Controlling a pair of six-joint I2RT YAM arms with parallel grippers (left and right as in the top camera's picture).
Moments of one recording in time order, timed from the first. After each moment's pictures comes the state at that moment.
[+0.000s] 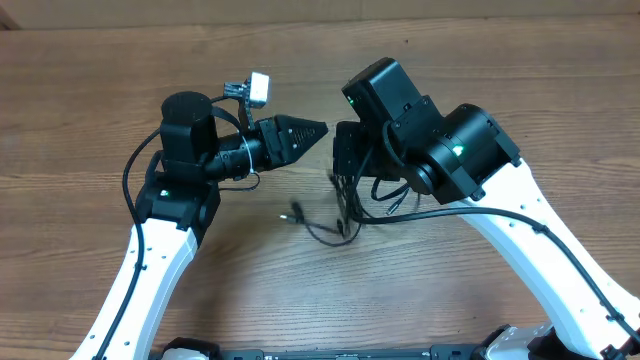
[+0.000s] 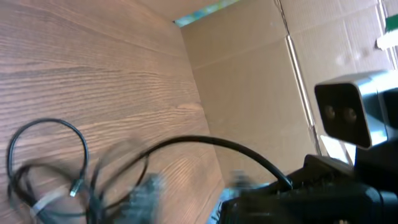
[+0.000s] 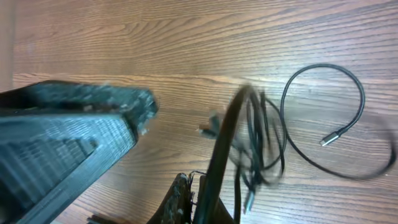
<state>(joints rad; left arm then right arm) -0.20 1.28 0.99 -0.06 0.92 -0.86 0.69 1.61 1.87 -1.26 -0.04 0.70</state>
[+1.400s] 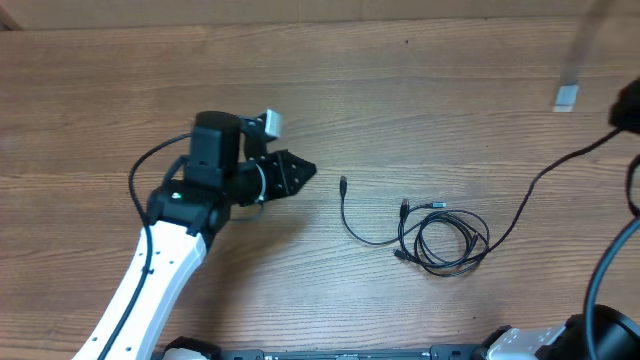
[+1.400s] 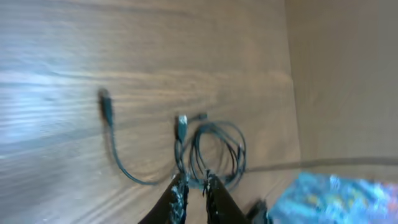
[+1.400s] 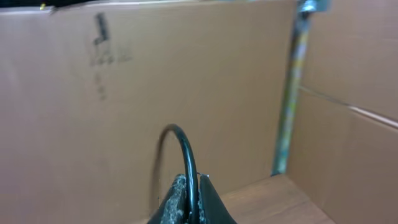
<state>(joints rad) -0.30 1.28 1.00 -0.51 0.64 -0.58 0.69 1.58 2.90 -1.44 1.00 0.18</state>
